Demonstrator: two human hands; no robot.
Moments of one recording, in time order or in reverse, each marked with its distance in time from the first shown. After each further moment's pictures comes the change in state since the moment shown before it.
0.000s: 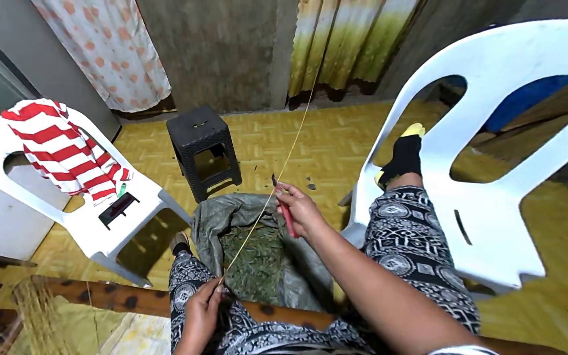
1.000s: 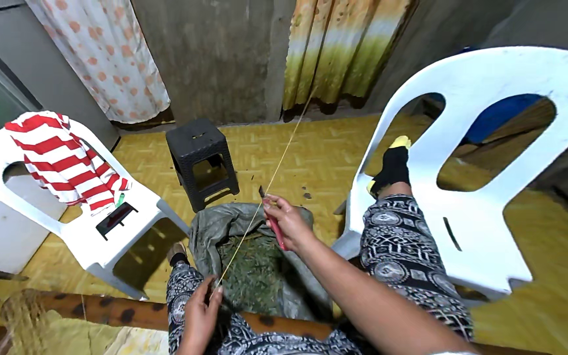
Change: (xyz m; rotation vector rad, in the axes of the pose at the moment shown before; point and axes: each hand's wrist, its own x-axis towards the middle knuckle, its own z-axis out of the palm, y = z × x) left_hand 0.012 0.004 0.001 -0.067 0.072 -0.019; right_hand -0.021 0.001 0.016 -0.005 -0.101 -0.053
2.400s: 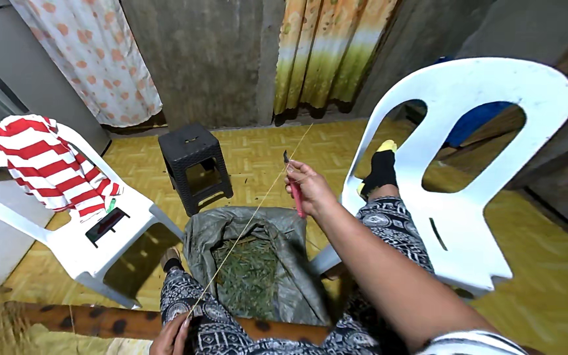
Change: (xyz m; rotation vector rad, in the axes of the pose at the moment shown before) left_hand -0.040 -0.064 -0.034 0.148 0.174 0.235; right_hand 0.039 -0.070 -0.036 0.006 0.197 -0.081
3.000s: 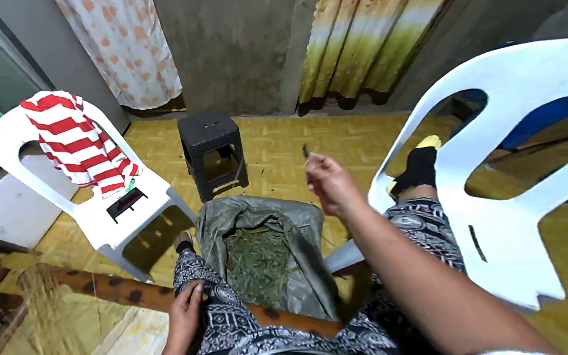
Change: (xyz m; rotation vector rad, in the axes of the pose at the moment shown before) left_hand 0.019 0.013 0.005 -0.215 -0.020 -0.350; right_hand -0.014 0.009 0.002 -0.316 -0.135 -0.148
